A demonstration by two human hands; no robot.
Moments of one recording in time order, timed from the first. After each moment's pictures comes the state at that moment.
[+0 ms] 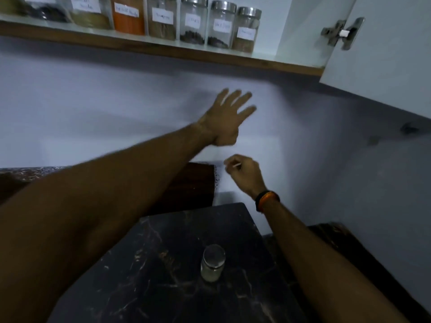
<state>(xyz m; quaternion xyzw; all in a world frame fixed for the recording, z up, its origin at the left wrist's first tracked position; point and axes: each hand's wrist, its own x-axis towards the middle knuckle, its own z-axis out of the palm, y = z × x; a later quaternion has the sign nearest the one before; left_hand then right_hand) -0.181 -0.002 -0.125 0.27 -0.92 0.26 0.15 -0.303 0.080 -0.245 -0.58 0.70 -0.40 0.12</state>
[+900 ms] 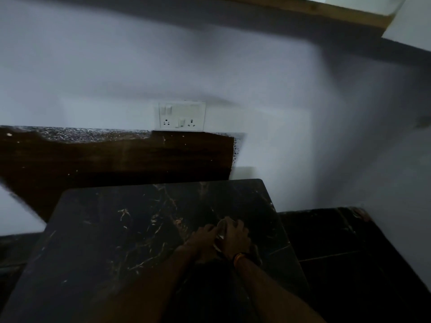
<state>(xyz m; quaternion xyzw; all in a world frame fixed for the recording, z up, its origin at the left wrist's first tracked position) -0.114 0.113 -0.488 0.42 -0.84 -0.32 -0.10 -0.243 0.157 -0.495 -0.52 0.82 -0.08 0.25</state>
